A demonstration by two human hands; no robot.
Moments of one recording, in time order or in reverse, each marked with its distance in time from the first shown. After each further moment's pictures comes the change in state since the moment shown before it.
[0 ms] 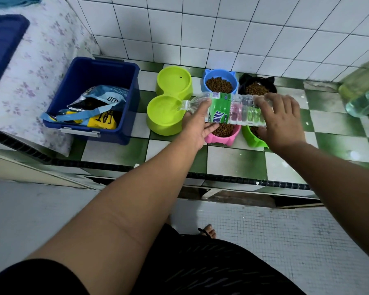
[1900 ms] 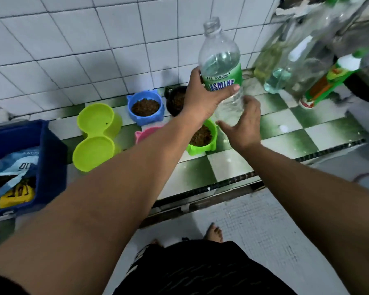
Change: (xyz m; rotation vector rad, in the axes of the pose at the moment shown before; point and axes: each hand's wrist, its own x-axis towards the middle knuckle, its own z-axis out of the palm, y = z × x) left_hand -0.027 -0.043 0.222 0.649 -0.472 0.558; right_hand -0.051 0.093 0.025 0.630 0.351 0.748
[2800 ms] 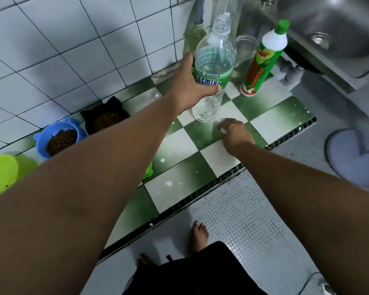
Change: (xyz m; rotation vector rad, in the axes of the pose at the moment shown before) left_hand 0.104 -0.033 0.201 0.436 -0.425 0.087; right_hand 0.061 0.223 -0.058 -0.402 -0.472 0.342
